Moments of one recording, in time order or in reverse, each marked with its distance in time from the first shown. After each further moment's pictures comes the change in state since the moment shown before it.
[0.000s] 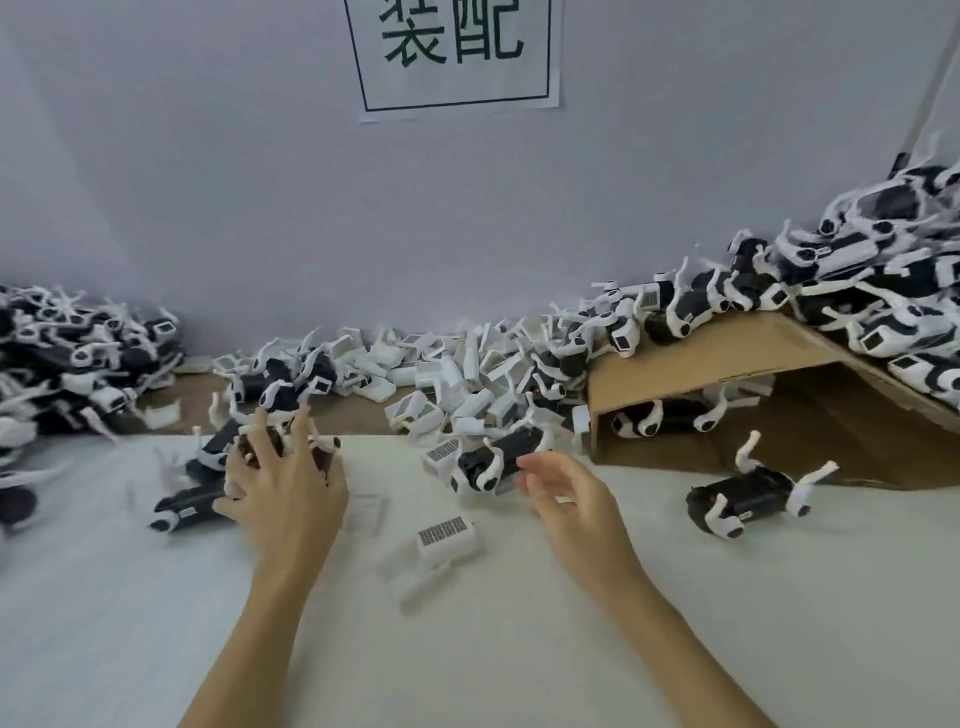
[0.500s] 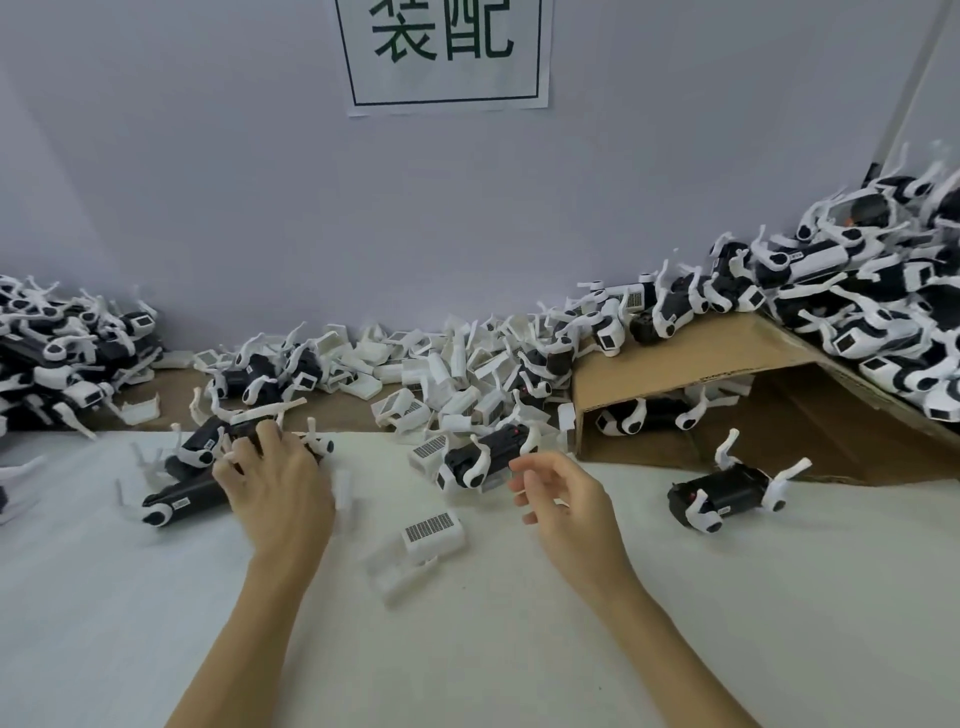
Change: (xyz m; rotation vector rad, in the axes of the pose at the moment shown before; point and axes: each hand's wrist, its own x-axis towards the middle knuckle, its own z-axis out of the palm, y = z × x) left_hand -0.001 0.002 0.004 0.308 -0.022 0.106; right_hand -0.007 -0.004 -0.005 0.026 0.037 0.003
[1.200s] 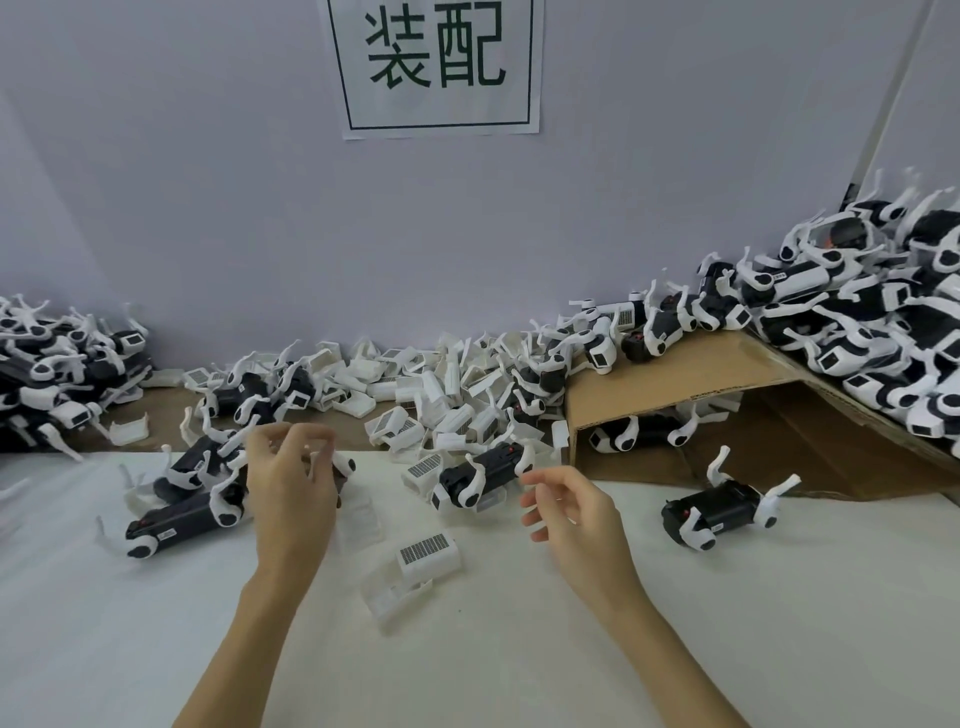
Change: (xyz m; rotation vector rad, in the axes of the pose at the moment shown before) left_hand 0.004 0.013 -0.016 -0.958 0.254 0.075; right_hand 0.003 -0.003 -0.010 0.030 0.044 0.040
